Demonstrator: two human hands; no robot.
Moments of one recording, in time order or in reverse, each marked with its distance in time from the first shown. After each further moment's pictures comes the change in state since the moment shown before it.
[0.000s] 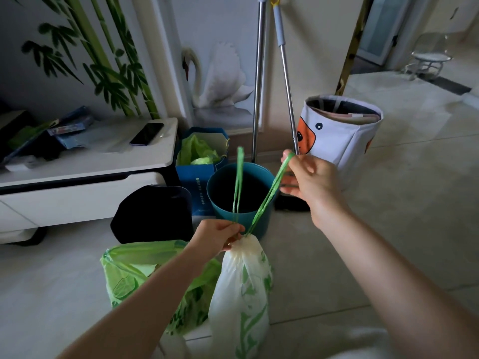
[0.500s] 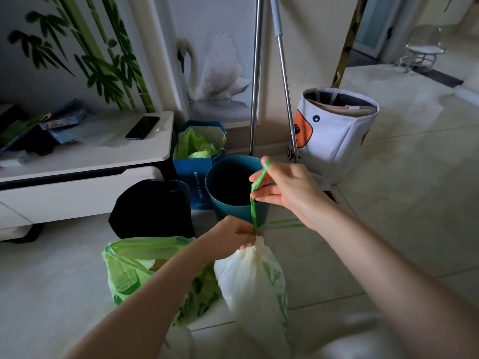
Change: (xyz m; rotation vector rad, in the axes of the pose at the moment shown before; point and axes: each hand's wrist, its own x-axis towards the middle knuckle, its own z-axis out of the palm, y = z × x) left_hand -0.004 0.010 0.007 0.546 -0.360 0.202; right_hand -0.026 0.000 0.017 -0.072 -0.338 0.160
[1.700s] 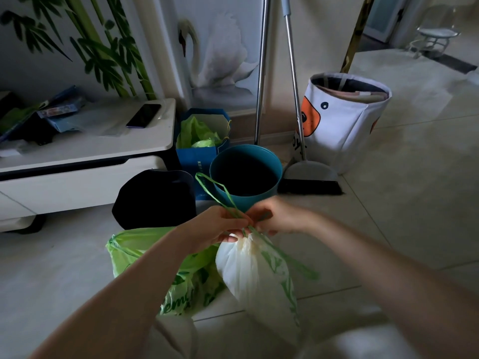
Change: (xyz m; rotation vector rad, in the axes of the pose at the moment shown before) left_hand -0.006 -0.035 -0.025 -0.590 -0.111 -0.176; right_hand 0.037 0.086 -0.002 -0.732 -0.483 0.082
